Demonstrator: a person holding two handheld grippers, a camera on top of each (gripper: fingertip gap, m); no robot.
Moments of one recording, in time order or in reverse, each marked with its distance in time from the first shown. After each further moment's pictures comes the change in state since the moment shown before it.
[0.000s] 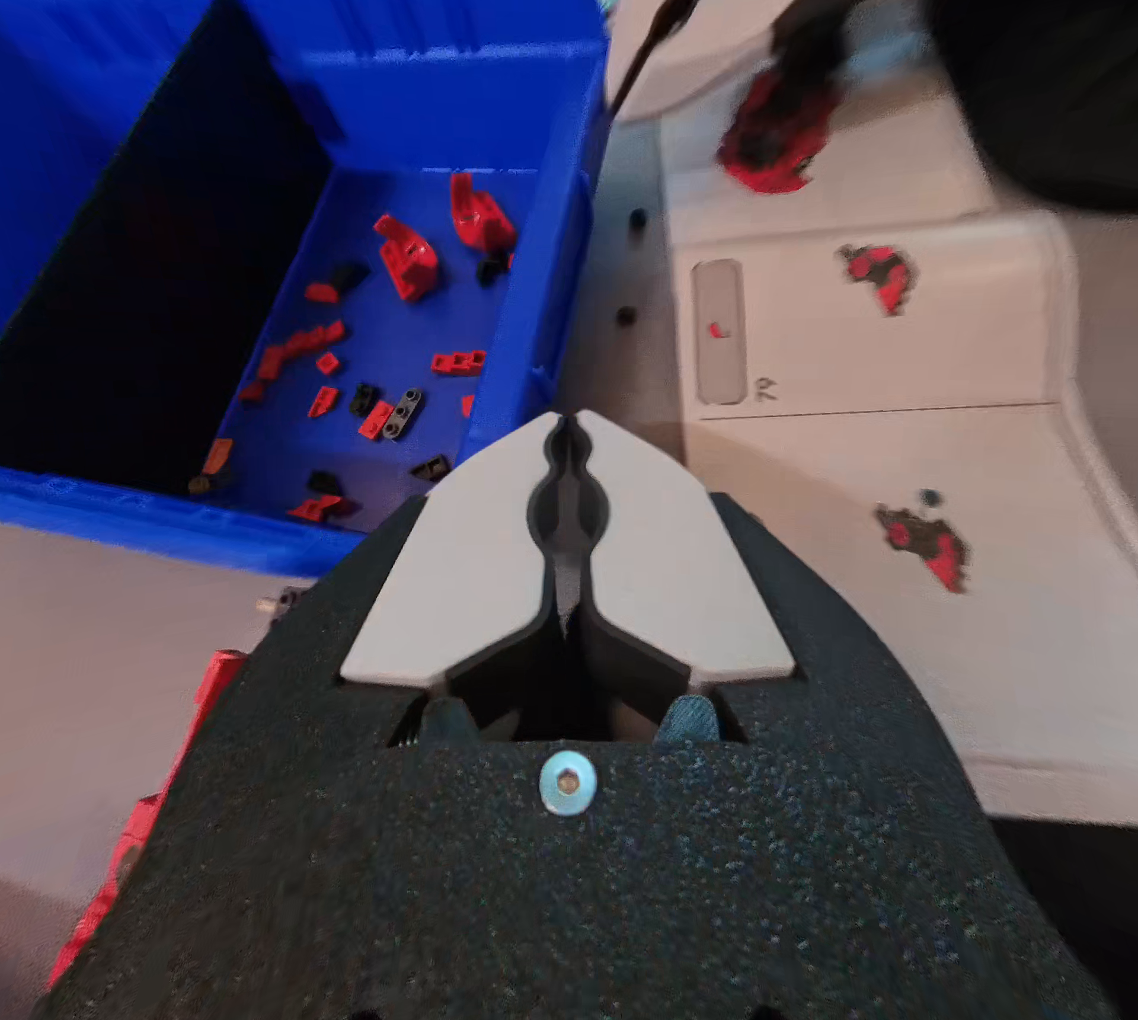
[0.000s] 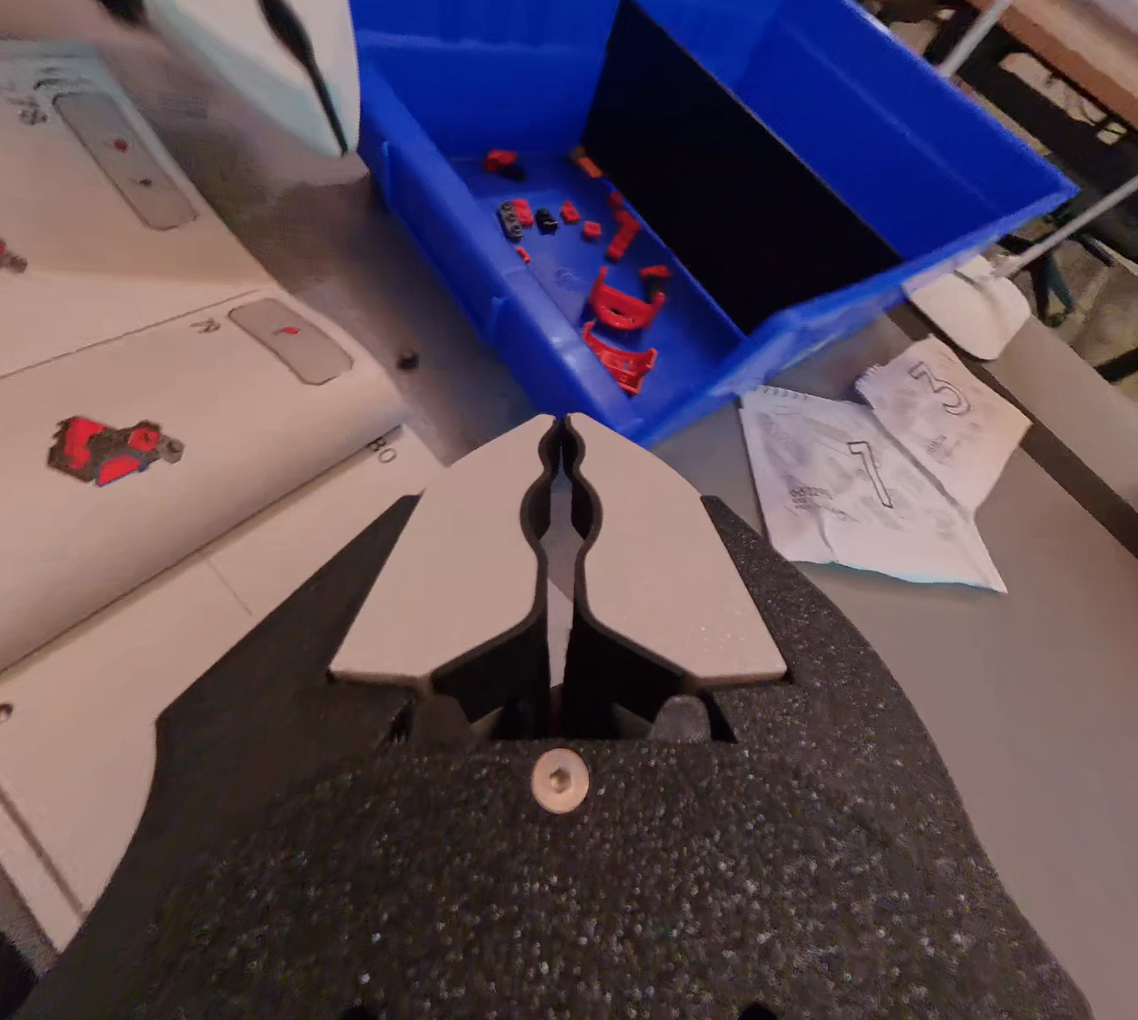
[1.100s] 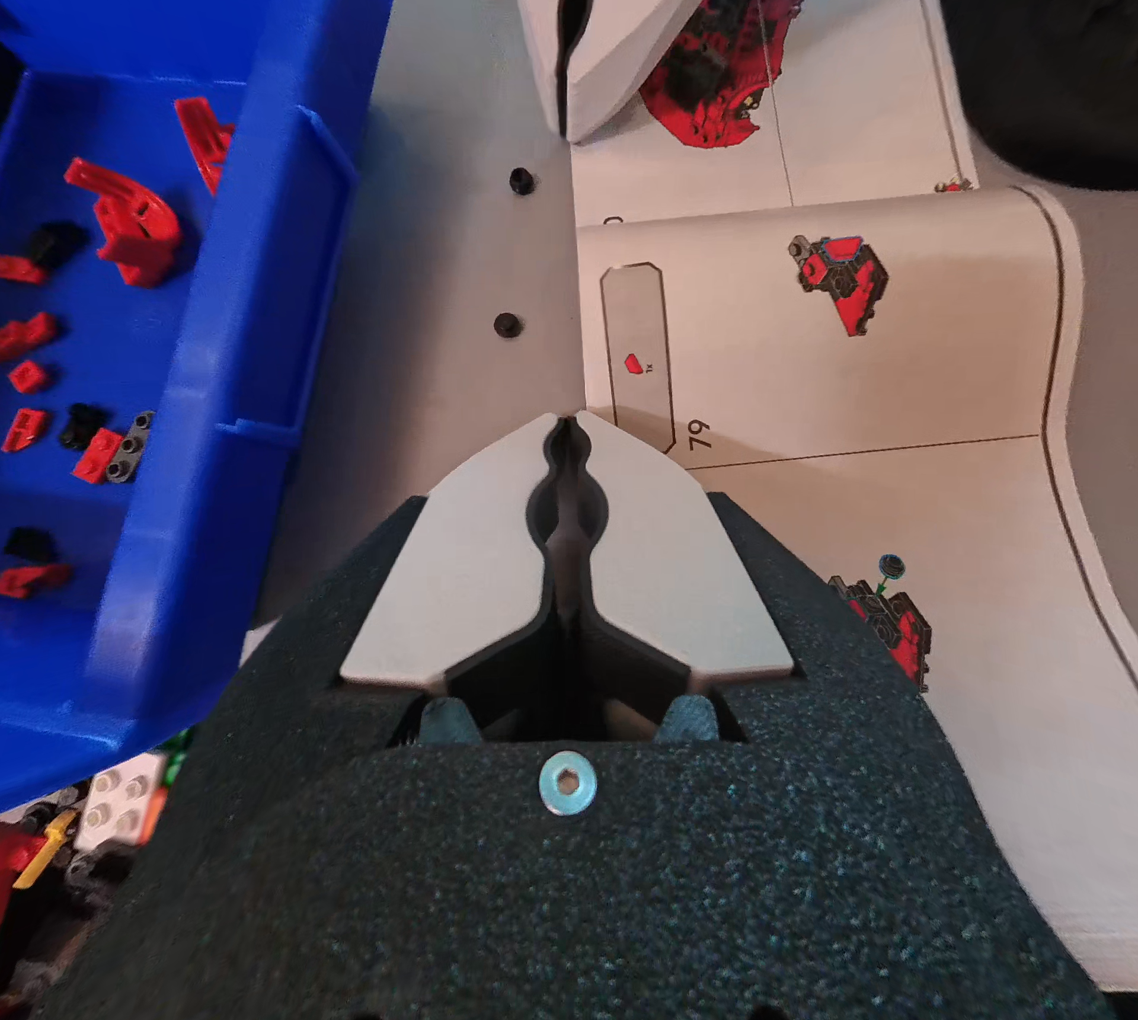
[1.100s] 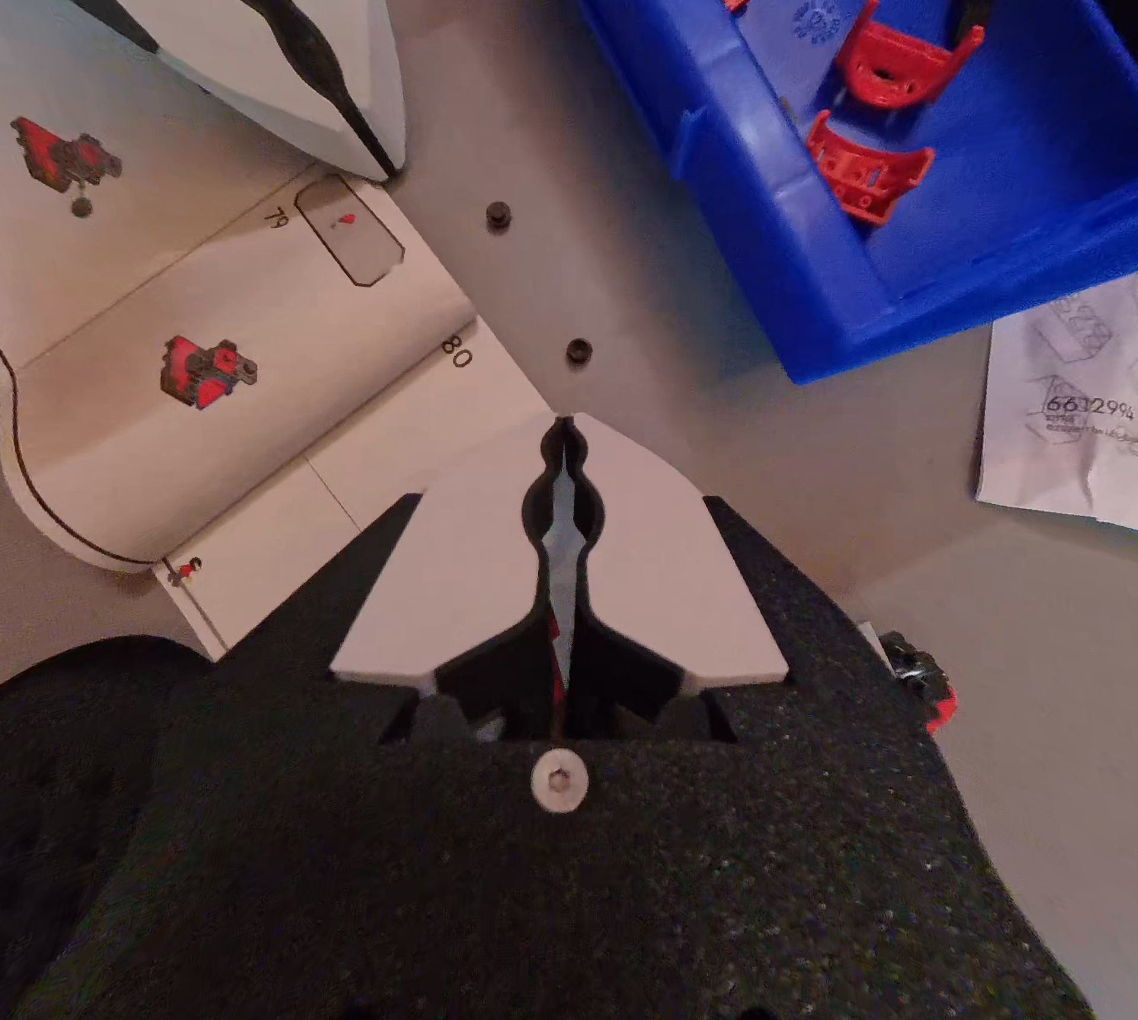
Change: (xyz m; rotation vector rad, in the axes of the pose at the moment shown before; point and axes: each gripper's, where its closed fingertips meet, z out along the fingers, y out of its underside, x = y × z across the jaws) left arm 0.043 0.006 0.042 -0.169 0.125 -0.021; right arm -0.034 0.040 -0.005 -0.406 -0.374 0.159
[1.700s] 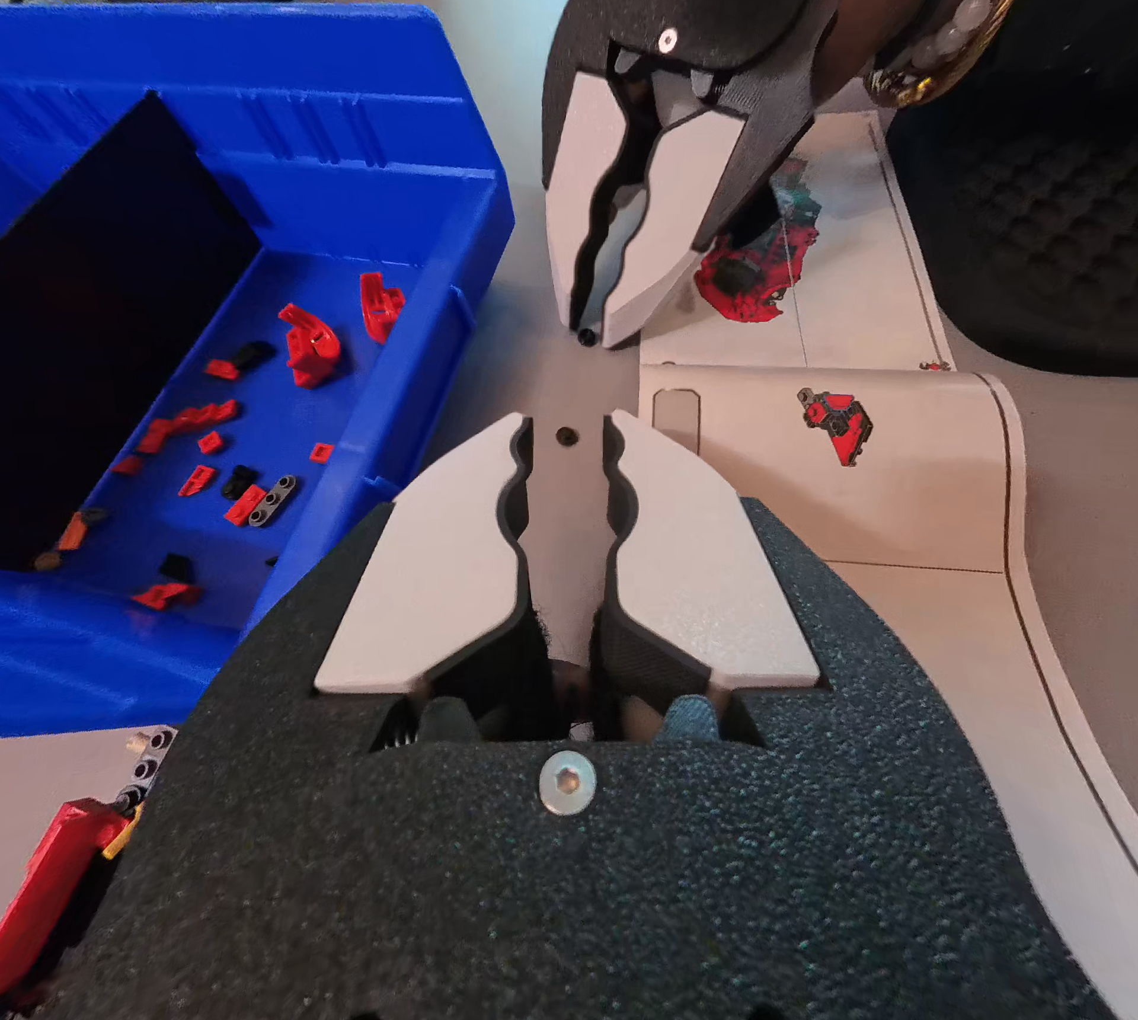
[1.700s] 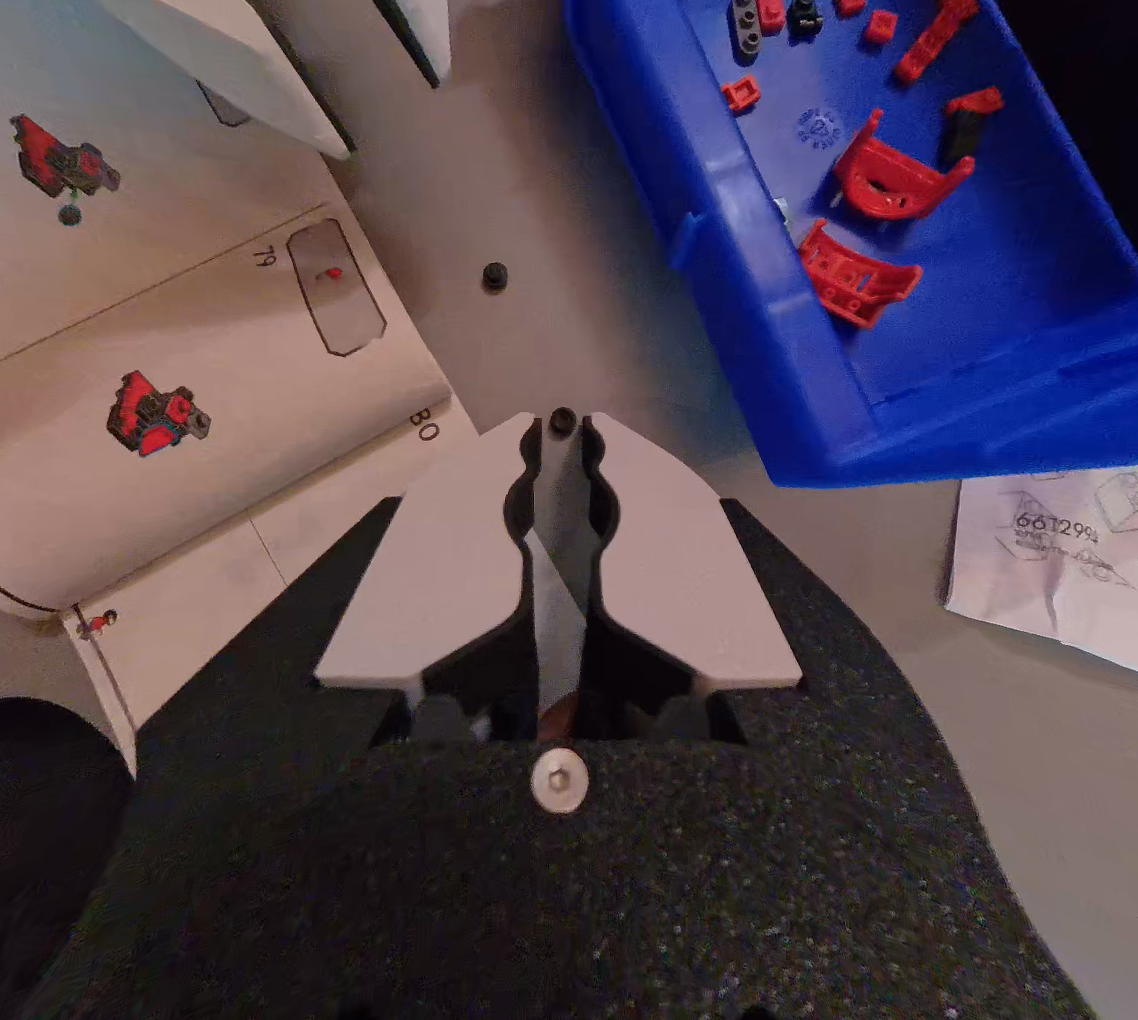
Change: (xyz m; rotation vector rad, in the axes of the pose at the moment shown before) left arm -0.014 -0.043 -0.027 0.272 -0.115 -0.040; right arm 0.001 -0.021 0.012 0.054 -0.017 -0.098
